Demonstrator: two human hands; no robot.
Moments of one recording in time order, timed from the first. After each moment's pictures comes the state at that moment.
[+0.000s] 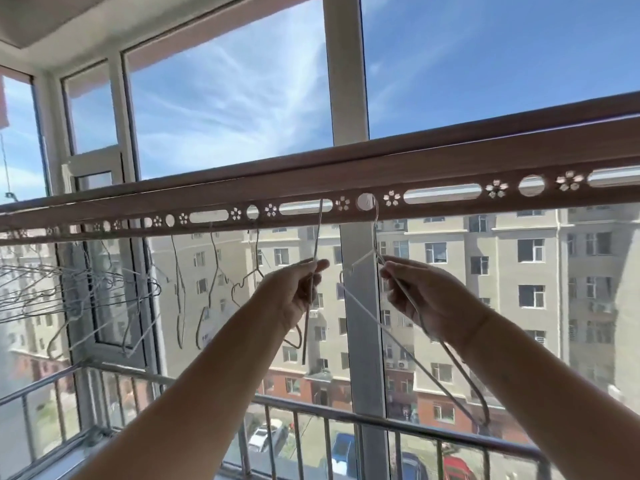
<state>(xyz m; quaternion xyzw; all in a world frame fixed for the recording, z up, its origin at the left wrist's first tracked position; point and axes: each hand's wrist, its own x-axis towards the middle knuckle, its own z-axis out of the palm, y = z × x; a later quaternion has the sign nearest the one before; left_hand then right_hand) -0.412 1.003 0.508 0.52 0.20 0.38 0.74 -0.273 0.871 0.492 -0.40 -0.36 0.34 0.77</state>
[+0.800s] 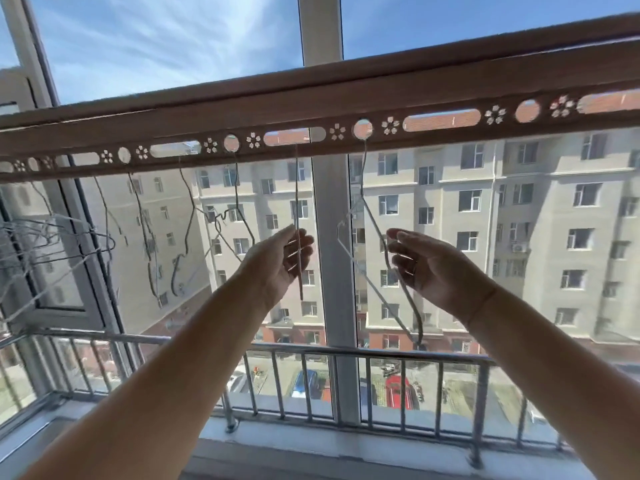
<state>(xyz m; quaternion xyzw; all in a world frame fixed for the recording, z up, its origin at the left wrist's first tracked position) -0.429 1.037 0.461 0.53 0.17 0.32 0.77 -0.283 0.868 0.437 -0.47 -0.32 0.29 0.77</state>
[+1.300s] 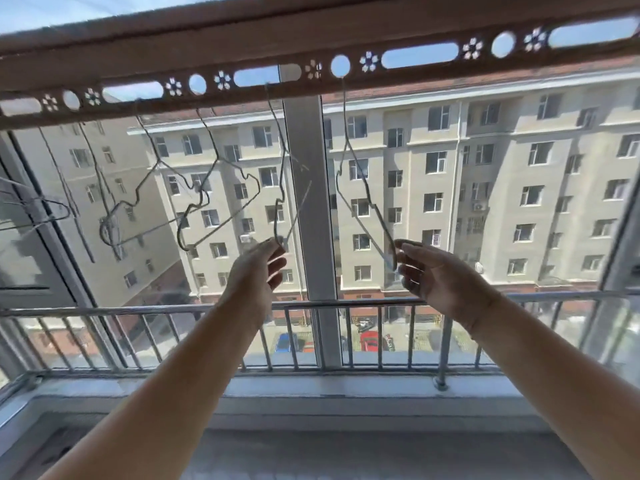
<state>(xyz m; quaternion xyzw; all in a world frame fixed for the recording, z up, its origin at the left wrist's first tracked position) -0.466 1.027 0.378 0.55 0.23 0.34 0.73 -0.315 0.827 0.354 -0.51 -0.22 0.29 0.78</state>
